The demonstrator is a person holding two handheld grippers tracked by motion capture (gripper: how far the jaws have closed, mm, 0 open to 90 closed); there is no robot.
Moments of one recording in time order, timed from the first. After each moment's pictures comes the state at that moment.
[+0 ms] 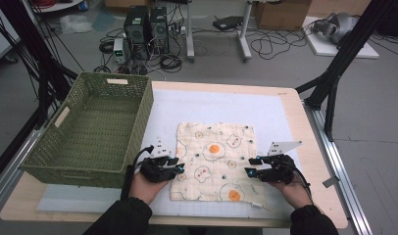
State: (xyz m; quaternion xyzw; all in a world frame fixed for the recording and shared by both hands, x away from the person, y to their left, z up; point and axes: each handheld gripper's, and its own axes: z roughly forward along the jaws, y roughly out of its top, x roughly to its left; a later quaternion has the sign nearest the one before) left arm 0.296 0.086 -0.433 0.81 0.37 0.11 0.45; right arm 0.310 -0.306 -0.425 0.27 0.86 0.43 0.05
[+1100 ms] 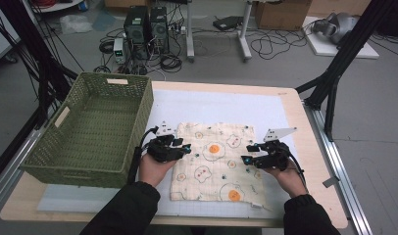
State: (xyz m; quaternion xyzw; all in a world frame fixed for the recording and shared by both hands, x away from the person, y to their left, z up) left arm 0.338 0.073 -0.411 0.79 0.39 0.12 0.46; right arm 0.346 -0.299 -0.419 0.29 0.85 0.43 0.06
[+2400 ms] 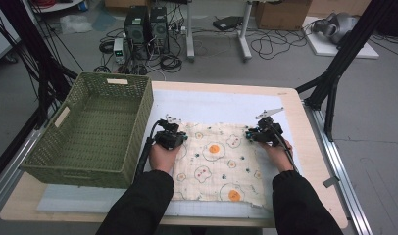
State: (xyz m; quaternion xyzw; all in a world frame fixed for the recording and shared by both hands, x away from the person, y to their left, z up) left arm 0.397 0.056 -0.447 0.76 0.49 0.18 0.39; right arm 0.434 -0.300 -0.437 0.39 0.85 0.33 0.14
